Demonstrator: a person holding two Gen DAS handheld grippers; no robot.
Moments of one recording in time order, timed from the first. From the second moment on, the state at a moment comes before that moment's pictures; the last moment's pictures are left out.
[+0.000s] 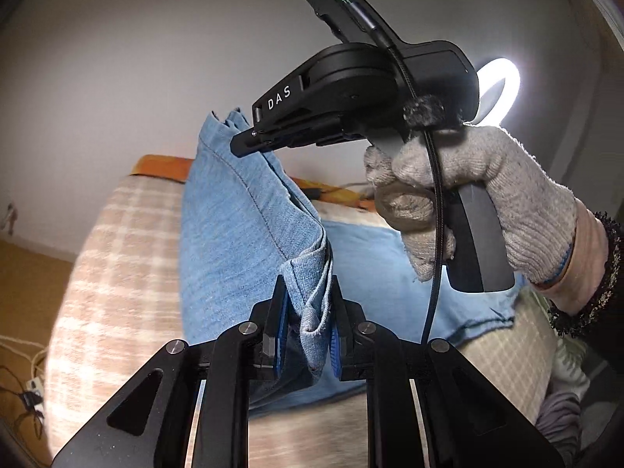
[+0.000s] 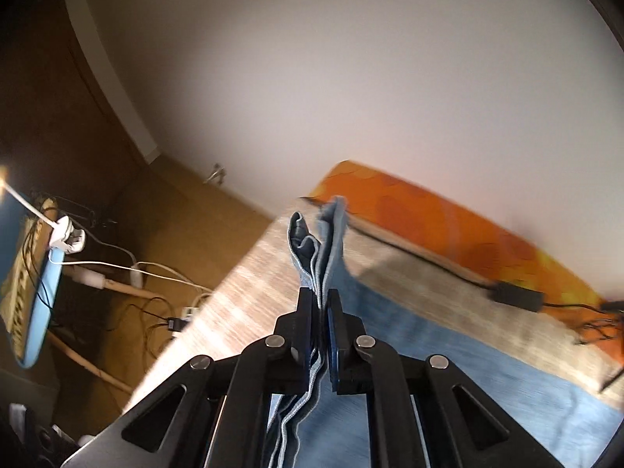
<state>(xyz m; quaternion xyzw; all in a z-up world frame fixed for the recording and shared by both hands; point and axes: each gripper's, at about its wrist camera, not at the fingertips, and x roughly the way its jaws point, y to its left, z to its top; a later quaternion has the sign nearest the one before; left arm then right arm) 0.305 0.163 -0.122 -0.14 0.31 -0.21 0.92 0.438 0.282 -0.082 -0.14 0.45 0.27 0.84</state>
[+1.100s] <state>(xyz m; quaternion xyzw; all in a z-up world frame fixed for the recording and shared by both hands) 0.343 -0.047 -0.054 -0.05 0.34 -0.42 0.84 0.419 -0.061 -0.002 -0.05 0.41 0.16 0.90</state>
